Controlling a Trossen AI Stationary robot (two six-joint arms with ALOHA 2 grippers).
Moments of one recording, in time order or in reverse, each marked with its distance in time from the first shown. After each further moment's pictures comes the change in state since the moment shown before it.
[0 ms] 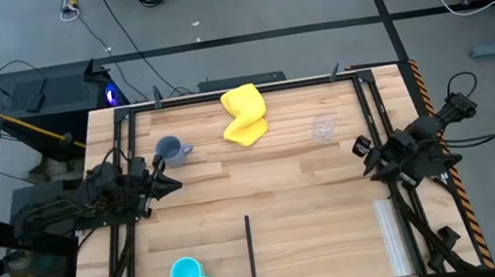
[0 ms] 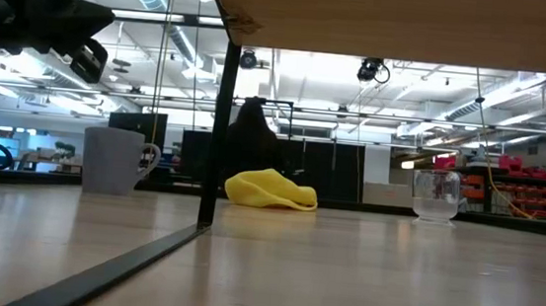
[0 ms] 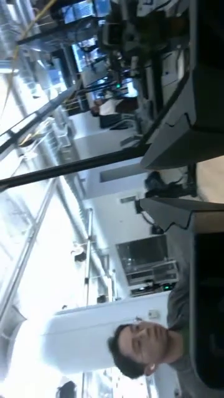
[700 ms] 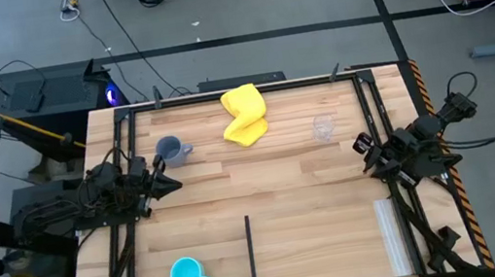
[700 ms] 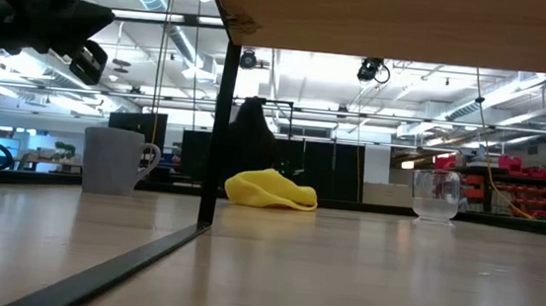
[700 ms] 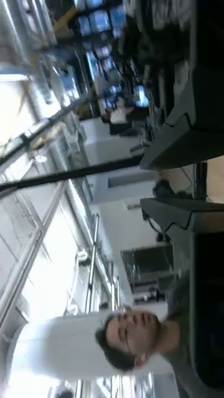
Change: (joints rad) left arm 0.000 0.000 0.000 0.000 0.000 -0.041; right arm 0.000 0.002 0.000 0.024 0.057 -0.059
